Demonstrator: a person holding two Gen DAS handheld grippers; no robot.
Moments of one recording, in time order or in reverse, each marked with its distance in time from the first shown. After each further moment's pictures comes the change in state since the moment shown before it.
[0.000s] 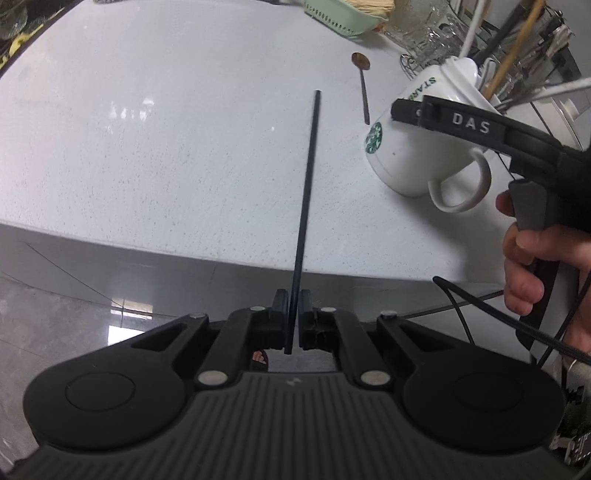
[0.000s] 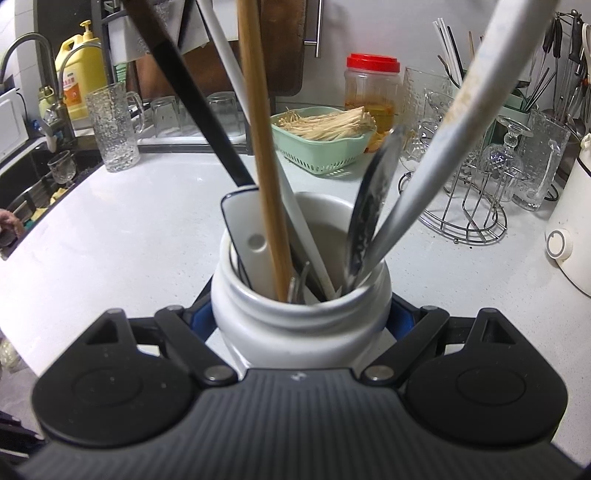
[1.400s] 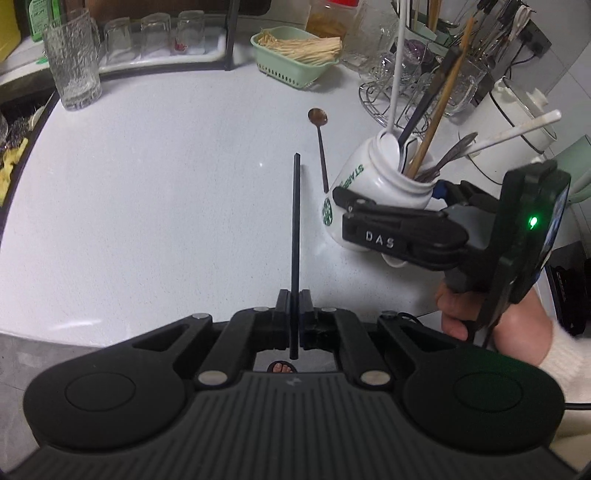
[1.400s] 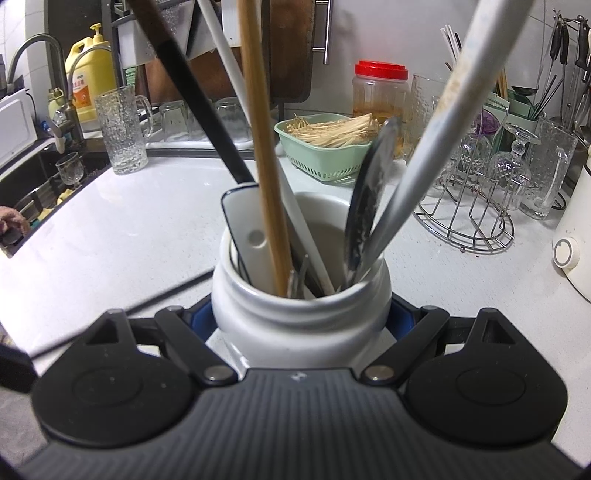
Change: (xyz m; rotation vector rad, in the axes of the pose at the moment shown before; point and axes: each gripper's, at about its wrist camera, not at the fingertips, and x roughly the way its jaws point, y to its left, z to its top) left arm -0.076 -0.047 0.074 0.204 0.004 0.062; right arm 0.003 -0.003 -0.001 -0.015 -0.029 0.029
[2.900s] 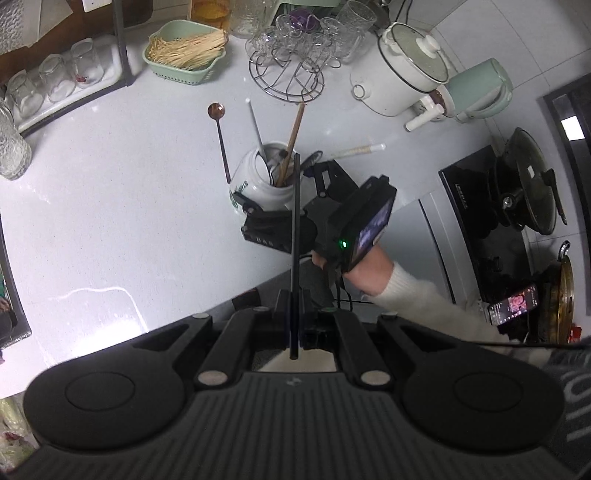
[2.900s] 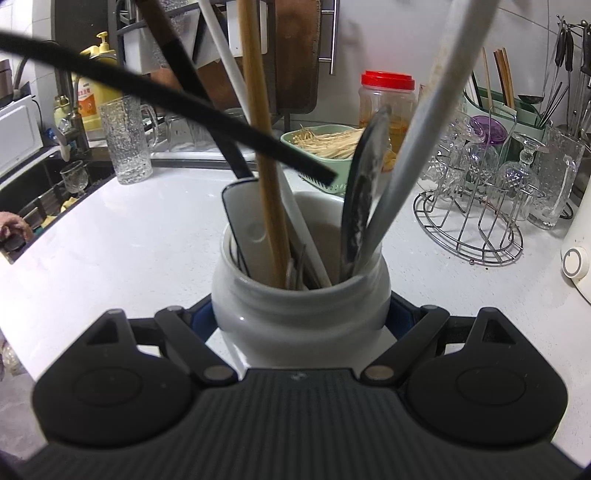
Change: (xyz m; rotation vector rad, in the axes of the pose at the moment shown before) left arm -0.121 -0.036 0.129 0.231 0.371 -0.223; right arm 0.007 0.000 0.000 -0.007 -0.045 0.020
